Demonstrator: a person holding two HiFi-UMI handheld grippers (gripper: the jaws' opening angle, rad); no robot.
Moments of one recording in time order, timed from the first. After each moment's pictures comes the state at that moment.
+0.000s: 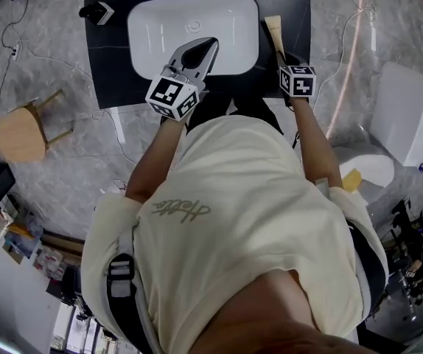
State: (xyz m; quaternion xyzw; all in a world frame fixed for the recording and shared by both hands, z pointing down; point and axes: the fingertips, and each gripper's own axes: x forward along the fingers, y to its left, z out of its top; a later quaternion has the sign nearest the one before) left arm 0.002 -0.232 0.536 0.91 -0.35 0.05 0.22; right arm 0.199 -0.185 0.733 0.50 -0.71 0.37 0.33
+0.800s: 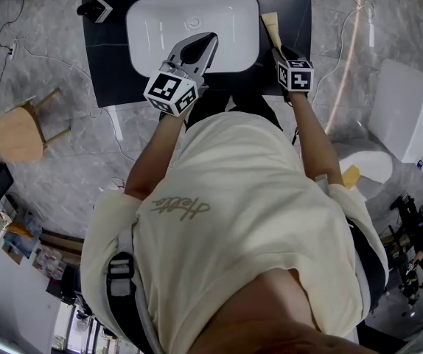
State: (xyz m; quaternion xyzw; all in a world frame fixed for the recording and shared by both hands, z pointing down) left arm -0.007 -0.240 0.546 0.91 -0.35 0.04 0.24; right arm 0.189 -0.190 0.744 0.49 -0.70 0.37 0.35
